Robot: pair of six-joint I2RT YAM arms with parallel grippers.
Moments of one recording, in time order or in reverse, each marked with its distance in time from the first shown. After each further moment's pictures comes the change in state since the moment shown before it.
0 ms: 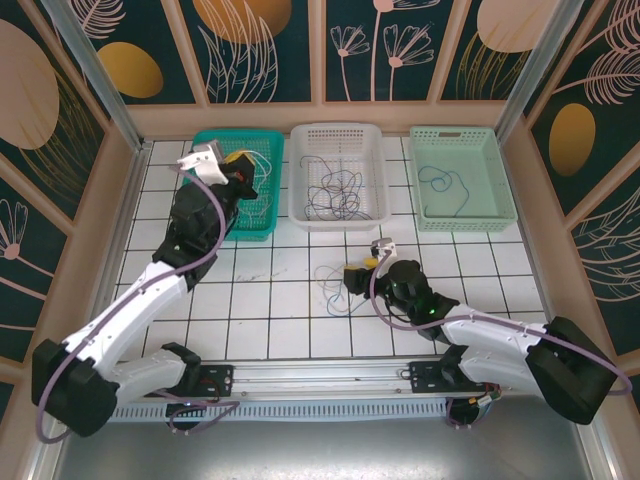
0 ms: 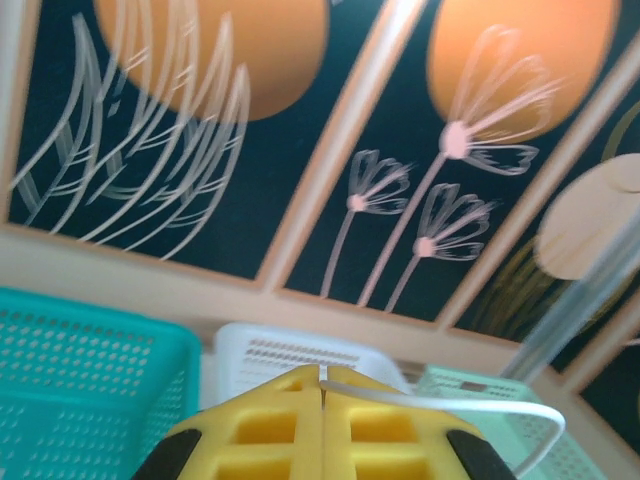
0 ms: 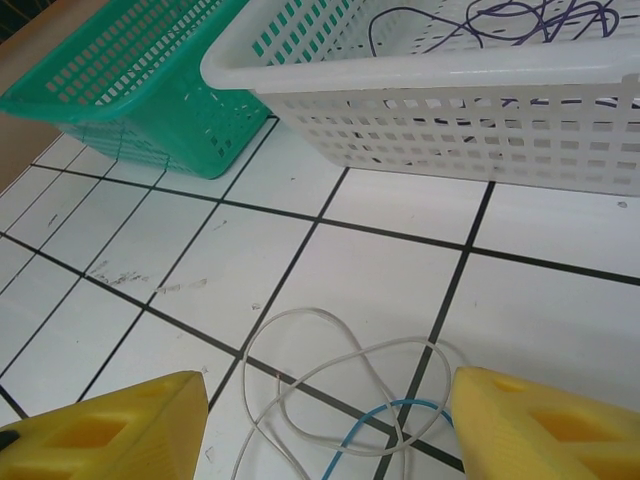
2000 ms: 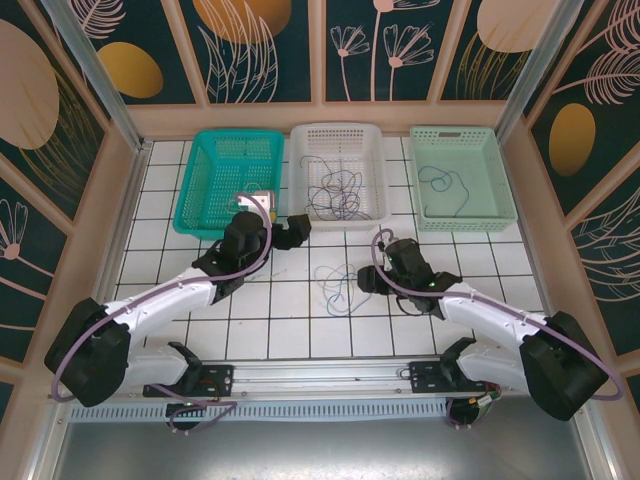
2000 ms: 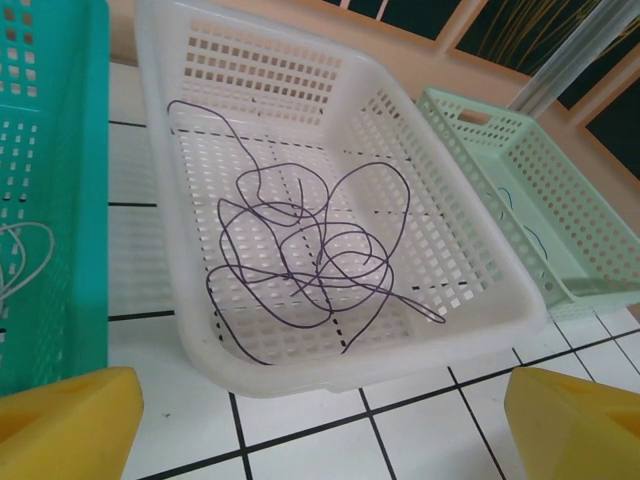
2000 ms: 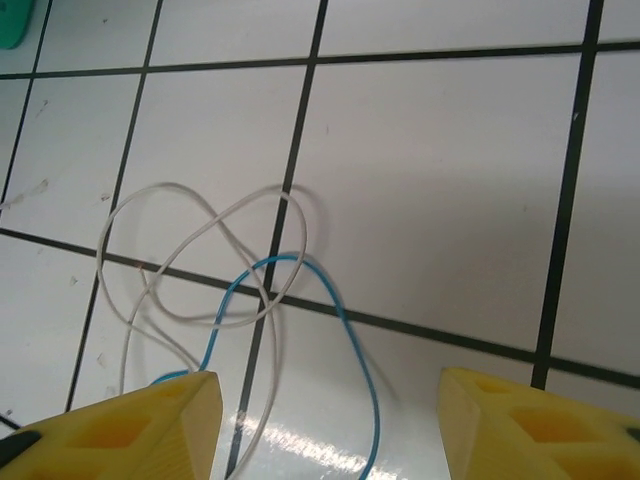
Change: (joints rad) left arm -0.212 0.133 -0.217 -0.029 0.082 -0.069; right arm -0.164 0.078 0.215 -0.587 -0.163 0.104
